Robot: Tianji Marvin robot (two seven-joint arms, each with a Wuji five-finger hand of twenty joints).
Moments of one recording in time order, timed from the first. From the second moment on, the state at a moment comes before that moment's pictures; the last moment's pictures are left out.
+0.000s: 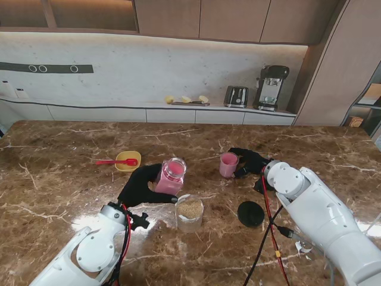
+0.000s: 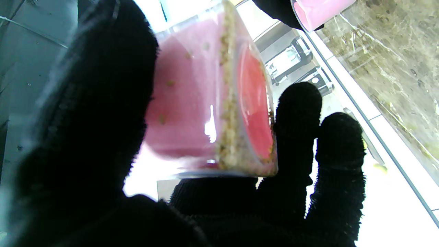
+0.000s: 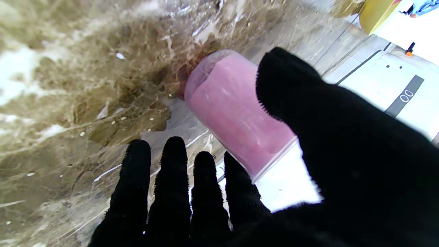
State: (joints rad) left arm 1.62 -1.19 -1.14 -1.56 0.26 -0.49 0.23; right arm -1.05 -1.13 1.02 -0.90 -0.25 -0.13 0.22; left_hand 0.84 -0.88 0.38 -0.15 0.81 0.11 0.61 0.52 1.00 0.09 0.40 0.78 1.04 0.26 0.79 1.00 0.56 0.36 1.32 0.71; right_hand 0.60 -0.92 1.12 -0.18 0.29 0.10 0.16 0.68 0.26 0.04 0.34 0.41 0.42 0.01 0.25 0.37 0.19 0.03 0.63 0.51
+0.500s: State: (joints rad) left arm 1.62 -1.19 -1.13 -1.56 0.26 -0.49 0.22; right arm -1.14 -1.13 1.08 -0.98 -0.27 -0.12 0.19; left_hand 0.84 -0.88 0.38 -0.15 0.81 0.11 0.61 0.52 1.00 0.09 0.40 0.78 1.04 0.26 0.79 1.00 0.56 0.36 1.32 0.71; right_hand 0.59 -0.89 1.10 -0.18 0.35 0.07 0.34 0.80 0.29 0.04 0.31 0.41 0.42 0.01 0.25 0.37 0.18 -0.04 0.60 0.54
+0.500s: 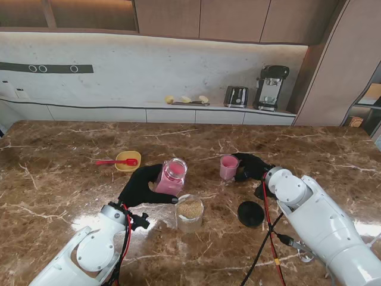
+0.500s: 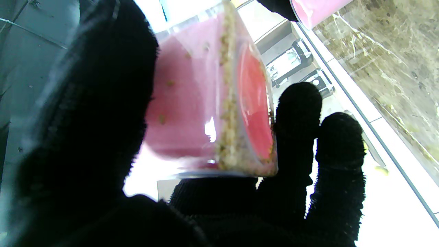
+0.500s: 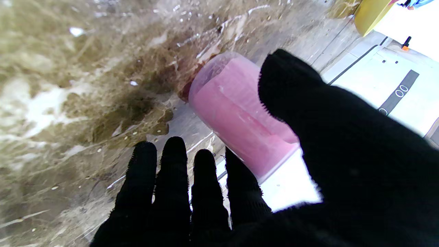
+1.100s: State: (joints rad) left arm 1.61 -1.19 -1.12 -1.56 0.25 -0.48 0.22; right arm -1.05 -1.15 1.01 -0.85 -0.12 -0.13 0.24; left_hand 0.84 -0.88 0.38 -0.15 0.81 0.11 0.61 0.52 1.00 0.09 0.40 0.78 1.04 0.26 0.79 1.00 0.56 0.36 1.32 0.71; right_hand 0.54 -0.94 1.06 -0.18 0.24 -0.05 0.12 0.69 0.17 0.04 0.21 0.42 0.18 -0.13 0.18 0.37 0.01 -0.24 0.59 0.60
